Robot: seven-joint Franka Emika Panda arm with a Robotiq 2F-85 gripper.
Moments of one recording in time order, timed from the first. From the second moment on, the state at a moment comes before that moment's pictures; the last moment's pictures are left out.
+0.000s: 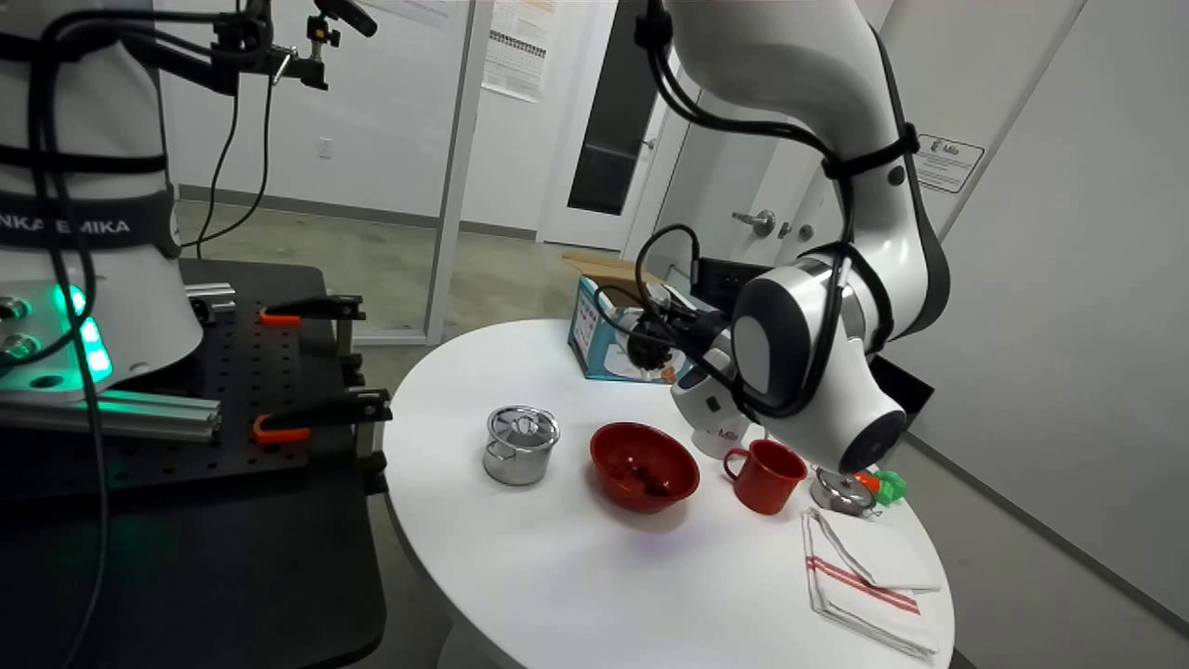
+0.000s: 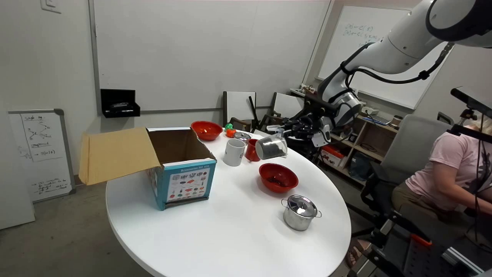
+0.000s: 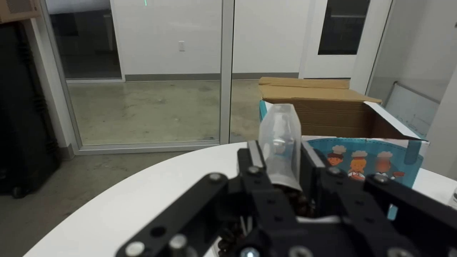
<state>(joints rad) -0.39 0.91 -0.19 -1.66 1.24 1.38 0.48</state>
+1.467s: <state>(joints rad) -0.37 0.94 -0.23 -1.62 1.25 1.39 0.47</state>
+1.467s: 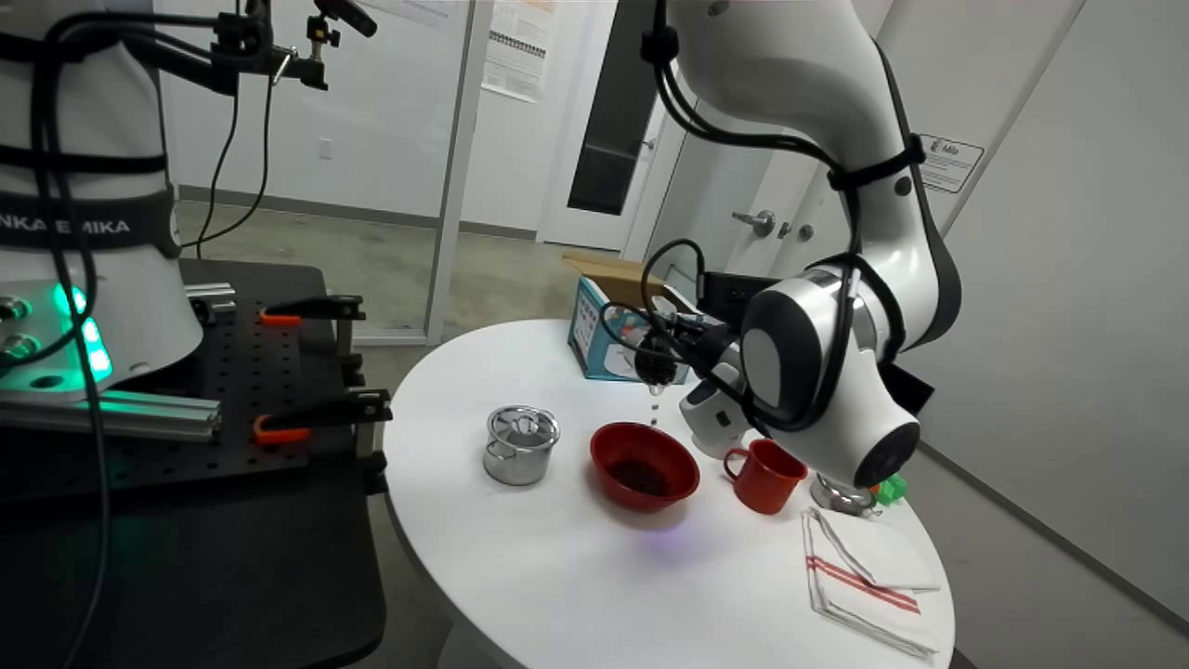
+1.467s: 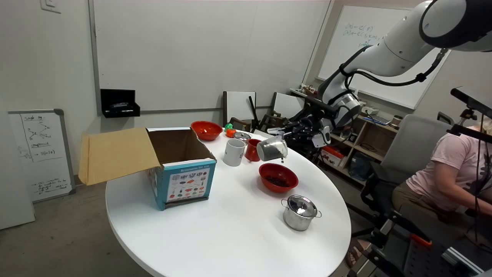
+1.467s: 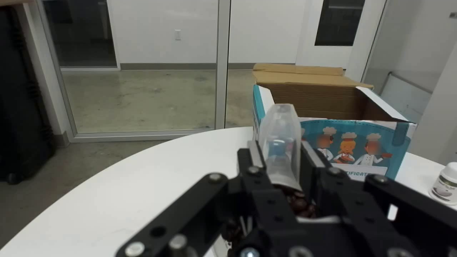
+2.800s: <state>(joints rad) -0.12 0.72 -0.28 -1.75 0.92 1.87 0.60</state>
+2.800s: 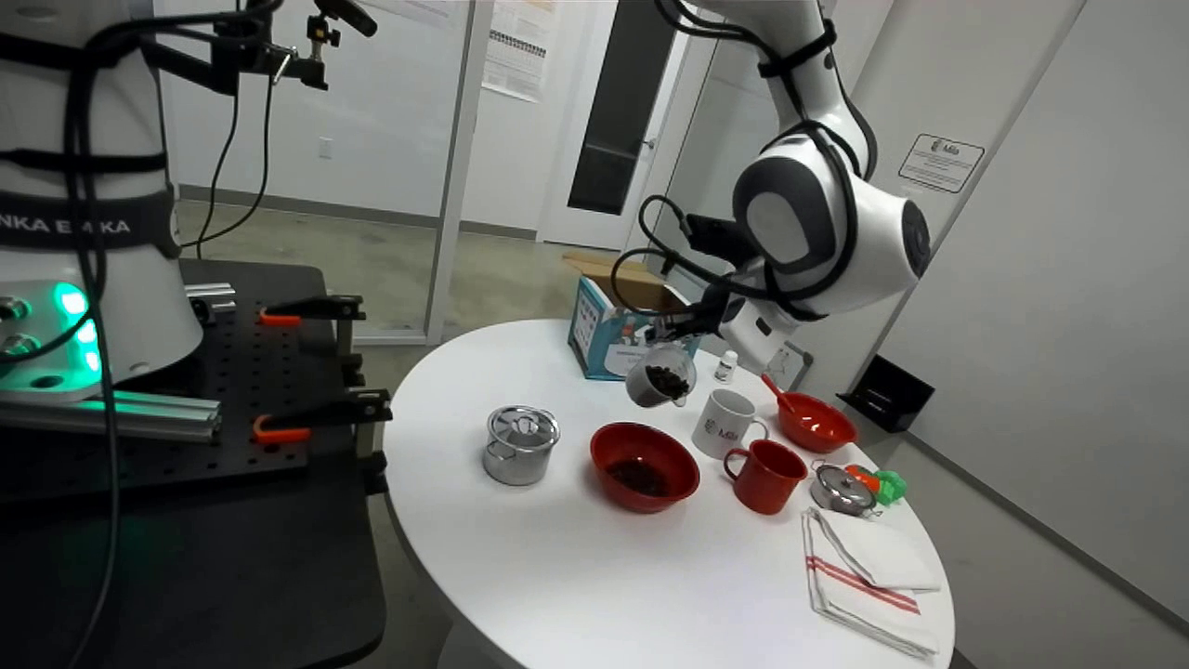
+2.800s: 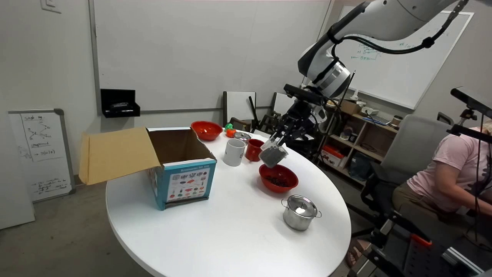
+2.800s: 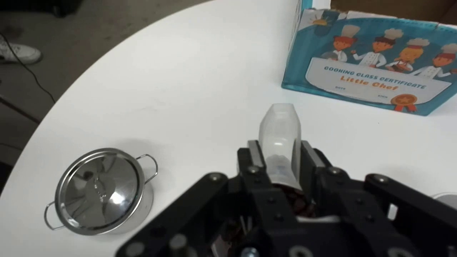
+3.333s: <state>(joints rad) 0.03 0.56 -0.22 -1.87 0.66 2.11 0.68</state>
